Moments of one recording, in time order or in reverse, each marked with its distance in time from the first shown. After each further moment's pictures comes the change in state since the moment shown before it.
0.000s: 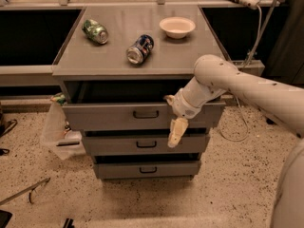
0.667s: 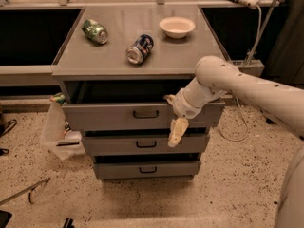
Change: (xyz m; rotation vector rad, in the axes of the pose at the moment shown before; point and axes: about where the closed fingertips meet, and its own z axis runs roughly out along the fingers) arm 0.003 -0.004 -0.003 0.032 -0.006 -0.011
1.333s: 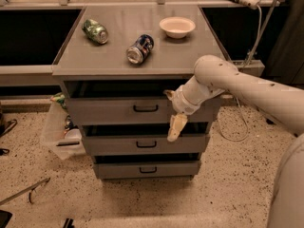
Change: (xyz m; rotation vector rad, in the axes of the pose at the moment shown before) arm 0.008 -0.028 0.002 0.072 0.018 -0.030
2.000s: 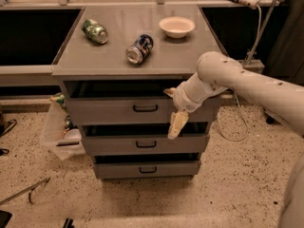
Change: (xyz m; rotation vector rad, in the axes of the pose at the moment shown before) arm -0.008 -0.001 -0.020 0.043 -0.007 -0.013
